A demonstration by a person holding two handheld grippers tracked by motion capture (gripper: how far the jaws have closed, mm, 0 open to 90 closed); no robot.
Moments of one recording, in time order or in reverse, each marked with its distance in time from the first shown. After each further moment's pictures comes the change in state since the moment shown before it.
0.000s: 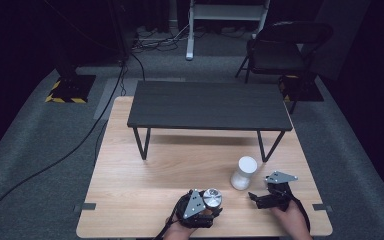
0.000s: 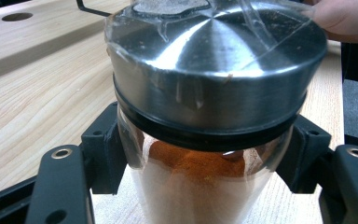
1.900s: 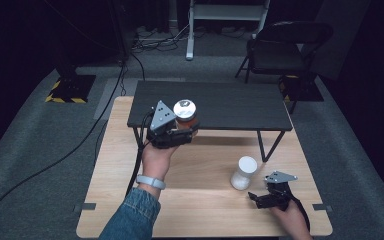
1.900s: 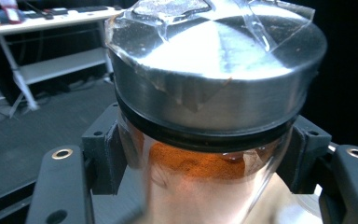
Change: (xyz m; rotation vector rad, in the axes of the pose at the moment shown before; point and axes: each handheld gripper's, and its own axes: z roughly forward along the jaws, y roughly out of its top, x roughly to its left) left arm 0.091 0.189 -0.079 -0.162 0.298 -0.064; right arm 0.000 0.001 0.001 -0.001 -0.001 0.002
